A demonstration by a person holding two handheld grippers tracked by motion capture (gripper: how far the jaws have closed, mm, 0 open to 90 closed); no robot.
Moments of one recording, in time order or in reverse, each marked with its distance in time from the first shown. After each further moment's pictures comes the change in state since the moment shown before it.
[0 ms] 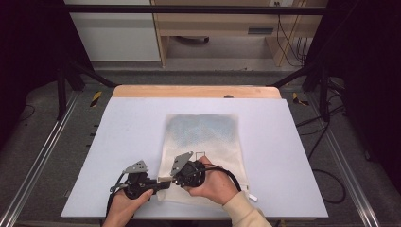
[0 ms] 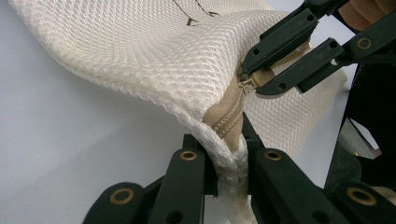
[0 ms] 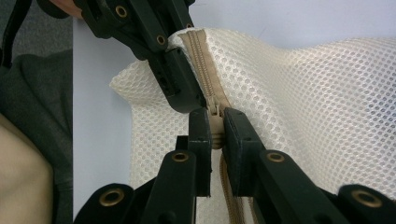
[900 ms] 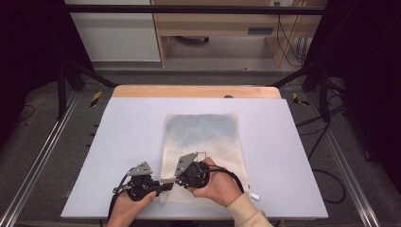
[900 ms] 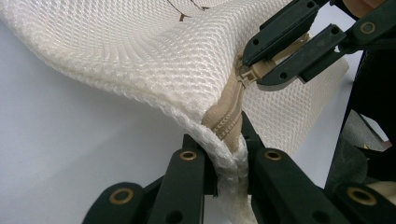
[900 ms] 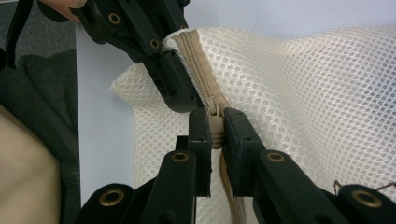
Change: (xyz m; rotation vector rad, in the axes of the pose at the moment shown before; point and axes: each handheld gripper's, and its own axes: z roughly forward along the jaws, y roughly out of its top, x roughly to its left) left arm -0.009 0.000 0.006 0.008 0.010 0.036; right arm 0.001 -0.008 -0.008 -0.004 -0.004 0.029
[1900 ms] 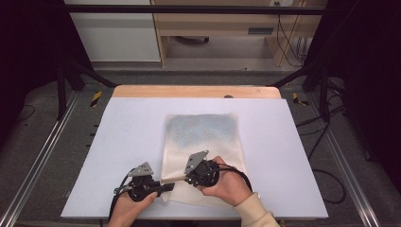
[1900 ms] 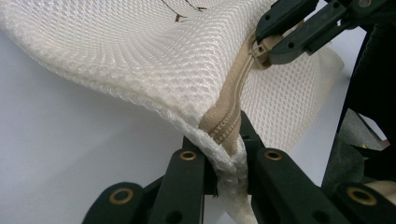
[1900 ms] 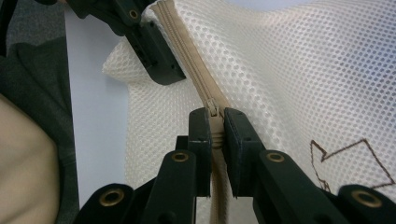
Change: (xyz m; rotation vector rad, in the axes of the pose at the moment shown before) left arm -0.003 0.000 0.002 -0.002 -0.005 0.005; right arm -0.008 -0.016 -0.020 0.025 -0.031 0.035
